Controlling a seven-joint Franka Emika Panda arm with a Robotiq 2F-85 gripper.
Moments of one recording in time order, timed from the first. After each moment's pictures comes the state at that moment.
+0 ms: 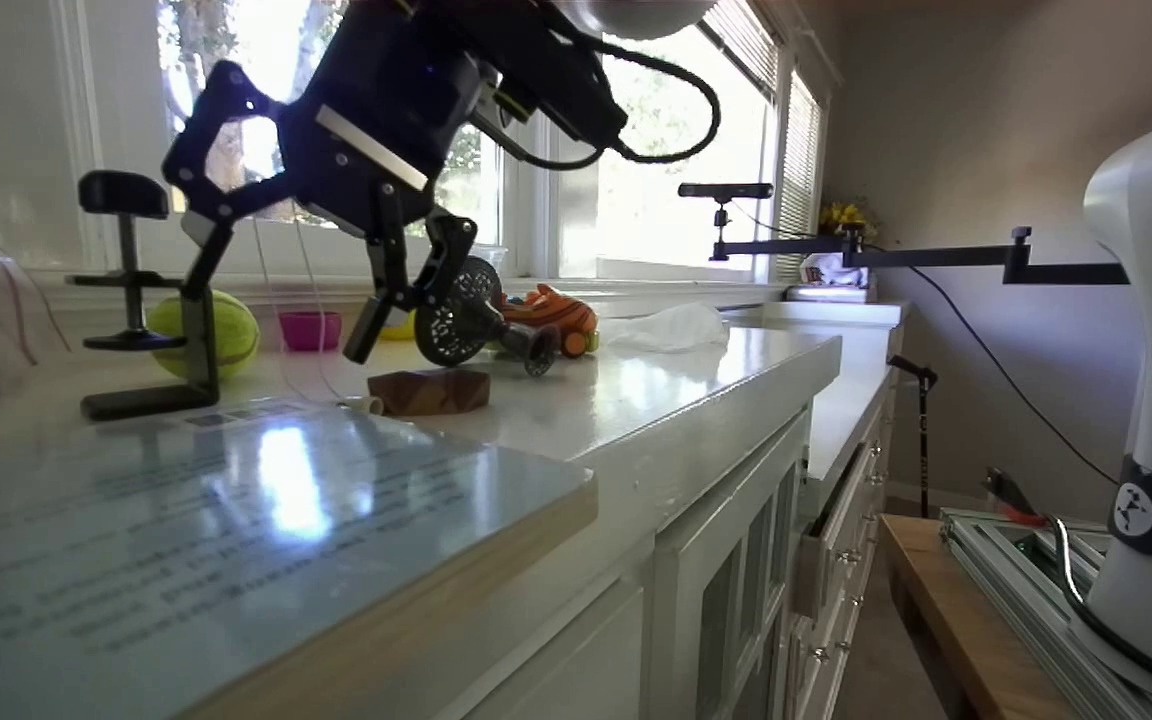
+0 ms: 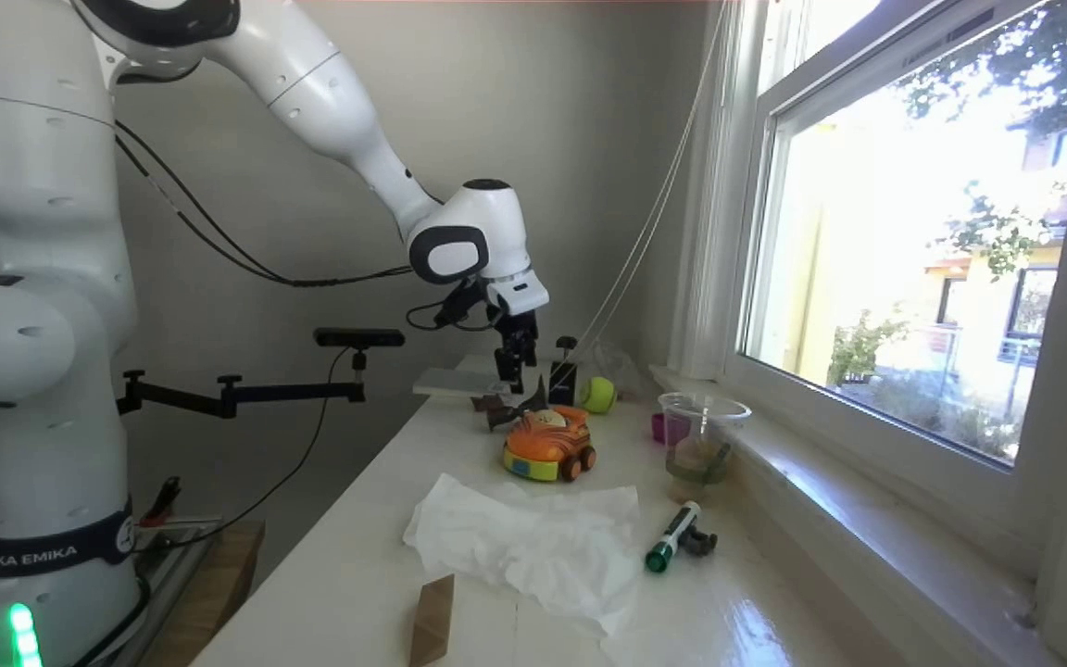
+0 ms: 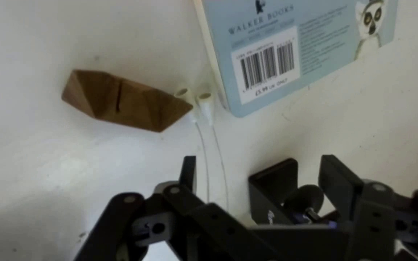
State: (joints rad) arm 0.19 -0.03 0.18 -2.34 0.41 2.74 0.62
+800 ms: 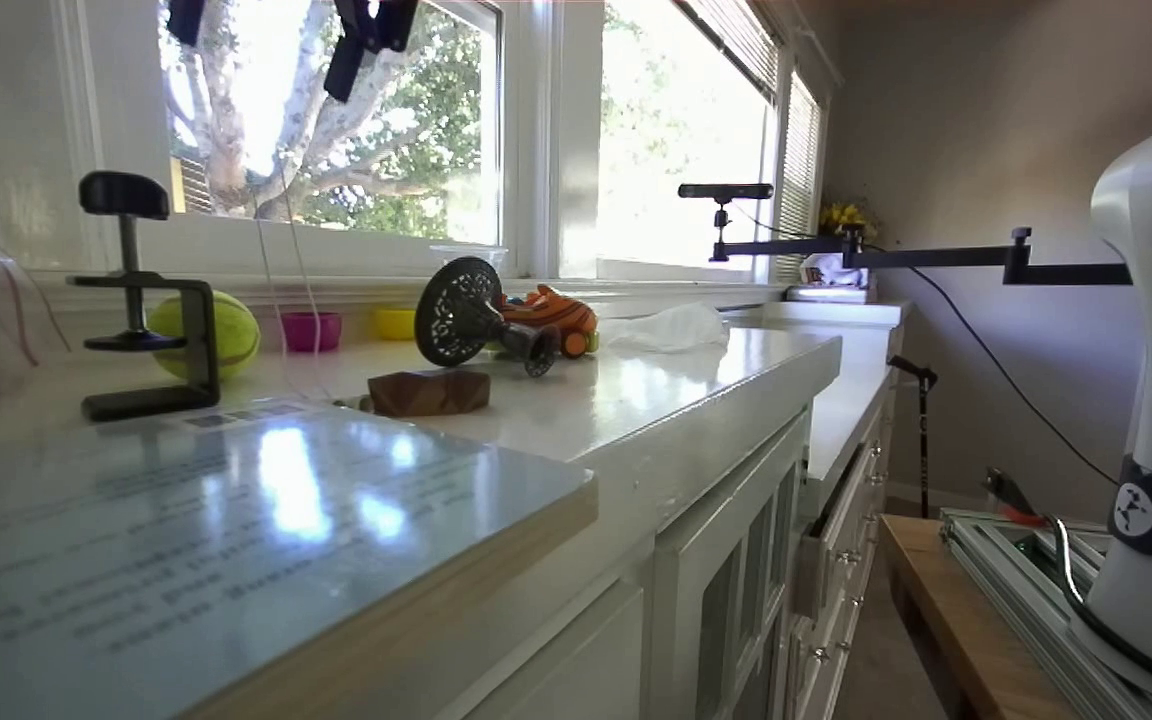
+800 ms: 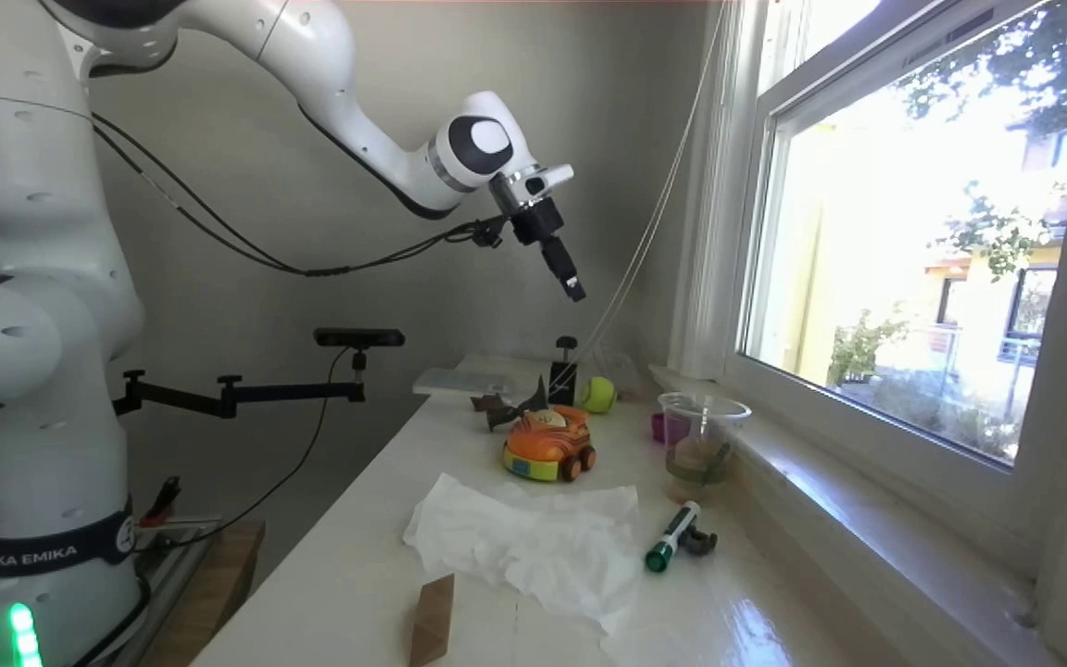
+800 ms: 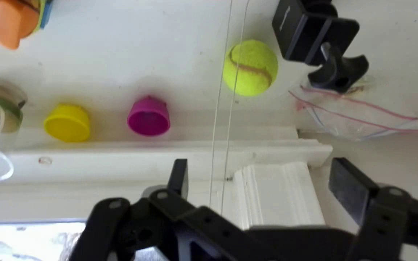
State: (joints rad) arm 0.12 -0.12 0.22 -2.07 -0.46 2.45 0.90
